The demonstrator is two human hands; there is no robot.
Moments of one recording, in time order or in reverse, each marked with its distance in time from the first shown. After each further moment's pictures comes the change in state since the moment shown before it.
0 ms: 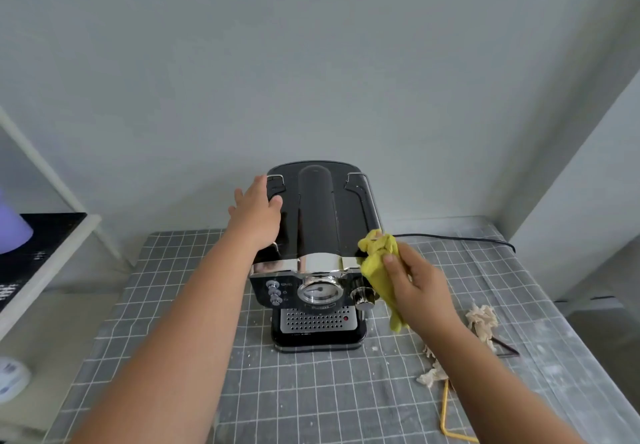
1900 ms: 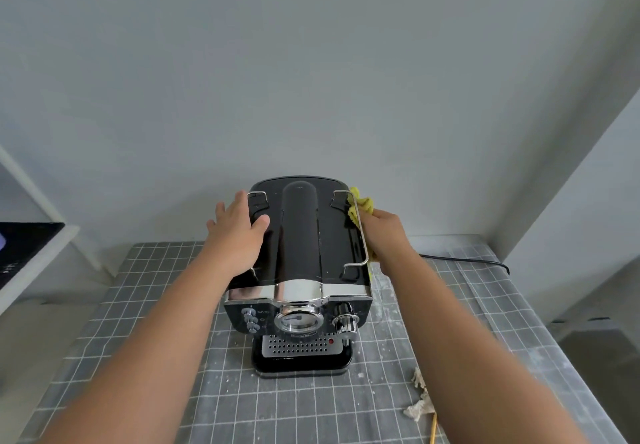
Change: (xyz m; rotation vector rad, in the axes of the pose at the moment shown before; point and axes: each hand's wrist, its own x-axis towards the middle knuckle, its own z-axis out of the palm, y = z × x) left_hand 0.000 0.007 0.000 0.080 -0.010 -0.030; right_hand 0.150 0.015 0.023 0.238 -0.032 0.458
